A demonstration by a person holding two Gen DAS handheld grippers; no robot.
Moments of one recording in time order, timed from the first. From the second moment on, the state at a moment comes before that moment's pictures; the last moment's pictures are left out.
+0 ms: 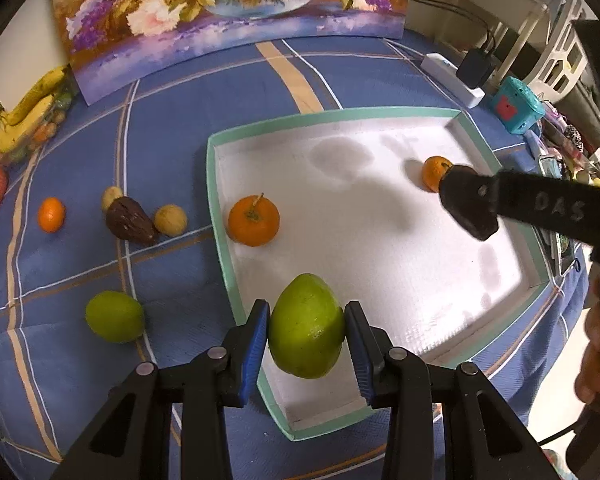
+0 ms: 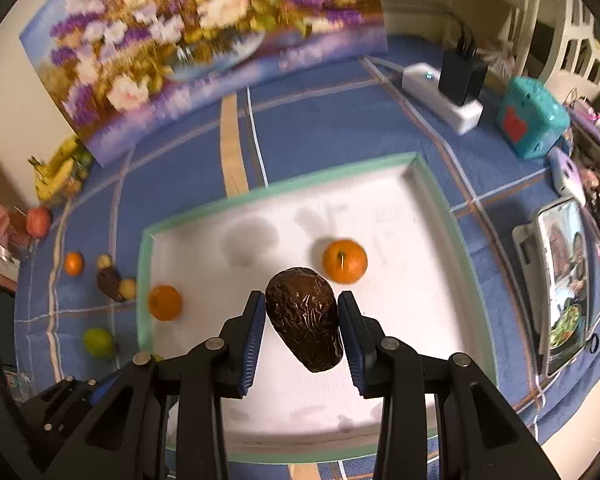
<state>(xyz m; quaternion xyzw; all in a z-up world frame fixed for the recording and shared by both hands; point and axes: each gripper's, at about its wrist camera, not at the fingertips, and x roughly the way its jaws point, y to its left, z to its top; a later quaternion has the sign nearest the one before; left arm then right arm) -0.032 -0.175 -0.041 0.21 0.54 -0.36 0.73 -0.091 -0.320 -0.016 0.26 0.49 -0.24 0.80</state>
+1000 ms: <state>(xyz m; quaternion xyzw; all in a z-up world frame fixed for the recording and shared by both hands) -0.035 -0.180 -0.078 0.23 0.56 -0.34 0.72 -0.084 -0.322 -0.073 0.25 0.57 -0.23 0.75</state>
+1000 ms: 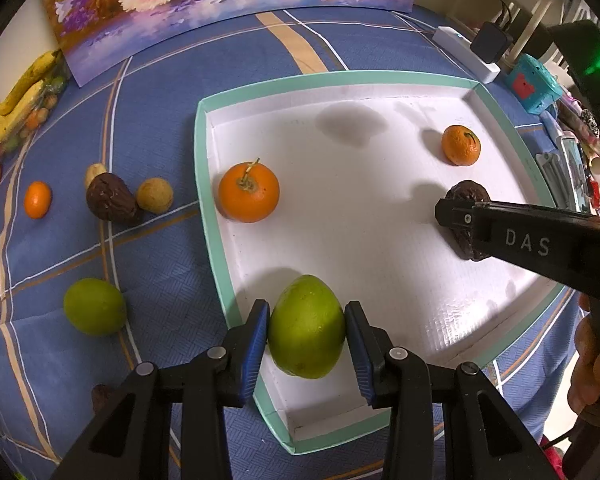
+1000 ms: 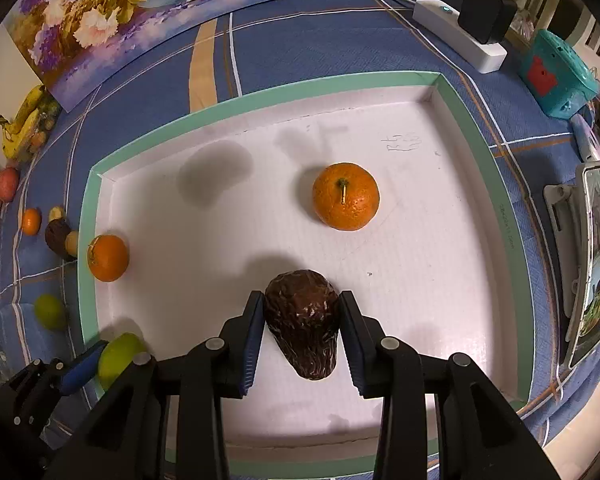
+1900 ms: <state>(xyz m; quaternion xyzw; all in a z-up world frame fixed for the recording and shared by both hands) 0.015 -0.131 -0.038 0.13 0.55 -0.29 0.77 -0.083 -0.314 -0.049 0.23 0.54 -0.25 0.77</state>
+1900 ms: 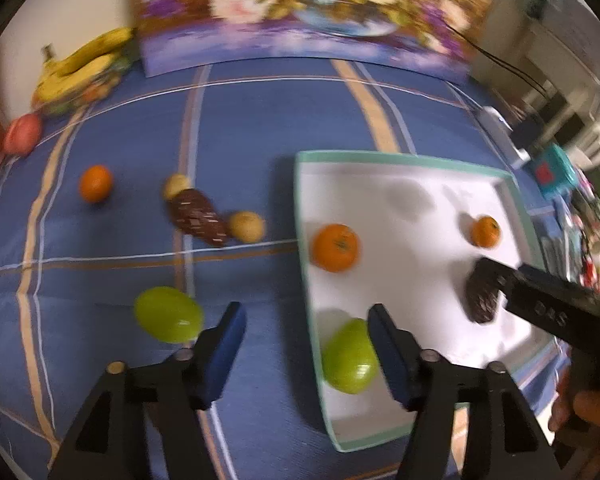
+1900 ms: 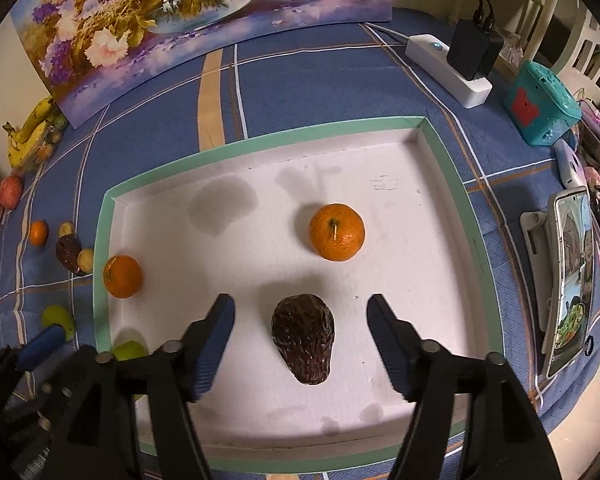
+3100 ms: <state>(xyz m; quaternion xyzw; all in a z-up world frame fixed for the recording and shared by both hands) 0.066 -0.016 -0.009 0.02 0.52 -0.18 0.84 -0.066 -0.257 0.000 0.20 0.47 -0.20 0.84</state>
